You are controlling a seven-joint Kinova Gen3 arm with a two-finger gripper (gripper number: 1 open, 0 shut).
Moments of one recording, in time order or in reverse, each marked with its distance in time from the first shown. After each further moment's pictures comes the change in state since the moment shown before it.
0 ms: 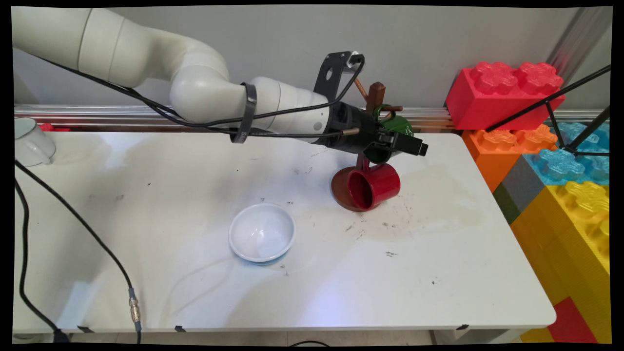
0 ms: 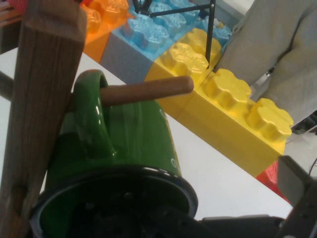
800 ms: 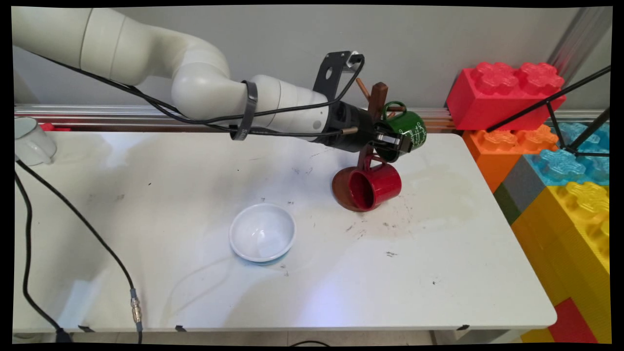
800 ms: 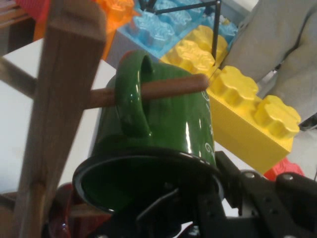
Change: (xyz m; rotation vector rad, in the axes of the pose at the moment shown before) arm 0.002 -0.004 0.000 0.014 -0.014 0.008
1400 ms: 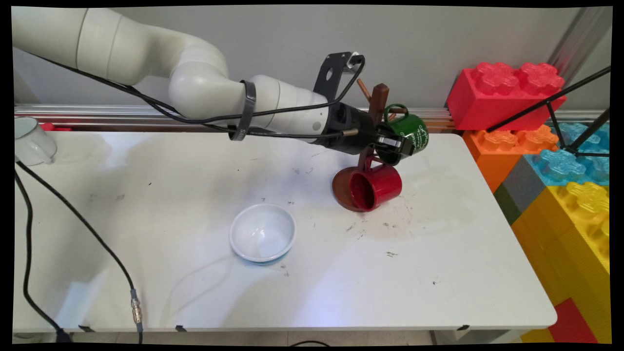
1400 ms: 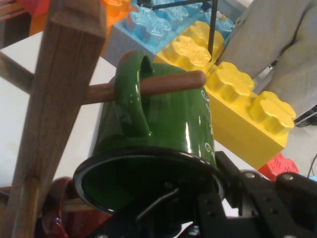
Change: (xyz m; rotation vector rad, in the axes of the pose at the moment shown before) arm -0.001 0.005 -0.003 -0.019 -0.011 -0.004
